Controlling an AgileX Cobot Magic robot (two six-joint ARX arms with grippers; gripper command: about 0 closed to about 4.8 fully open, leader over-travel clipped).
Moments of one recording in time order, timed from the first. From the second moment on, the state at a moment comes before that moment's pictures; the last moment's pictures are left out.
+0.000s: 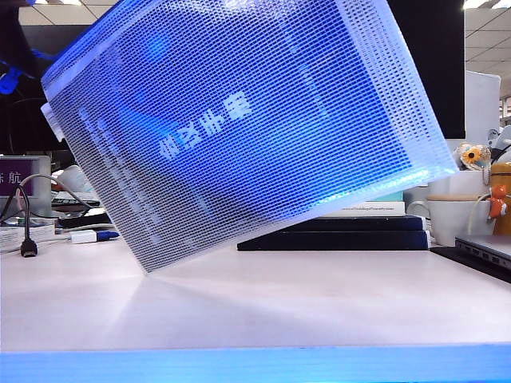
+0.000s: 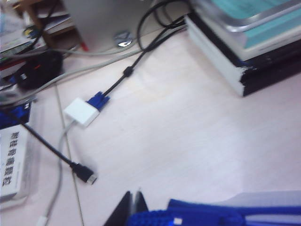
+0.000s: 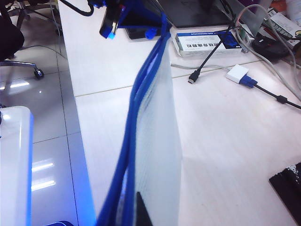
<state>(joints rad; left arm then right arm) -0.14 1.02 0.89 -0.34 0.12 0.28 0.62 1.09 1.13 -0.52 -0.55 -0.36</state>
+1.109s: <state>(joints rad) -0.13 1.02 0.89 -0.33 0.45 0.07 0.41 1.37 1.13 -0.67 -0.13 -0.59</state>
